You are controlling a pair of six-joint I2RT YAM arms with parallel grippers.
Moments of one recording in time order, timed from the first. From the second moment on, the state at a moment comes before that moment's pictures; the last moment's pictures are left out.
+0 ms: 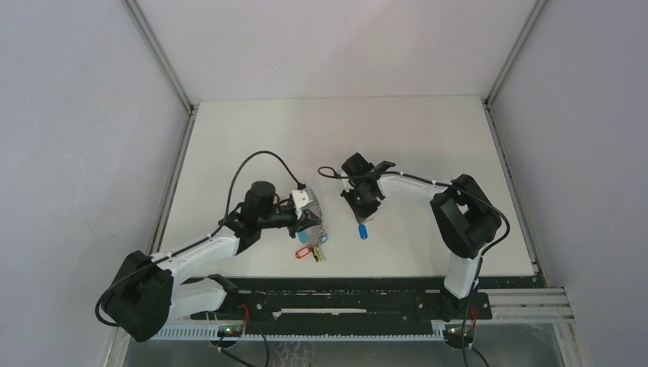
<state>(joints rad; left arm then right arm) -0.58 1.14 0.48 0.18 0.65 0.25 0.68 1.83 1.20 -0.69 -0.12 0.08</state>
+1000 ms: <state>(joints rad) -0.58 1.14 0.48 0.18 0.64 0.25 0.74 1.49 0.76 -0.20 -0.03 0.07</state>
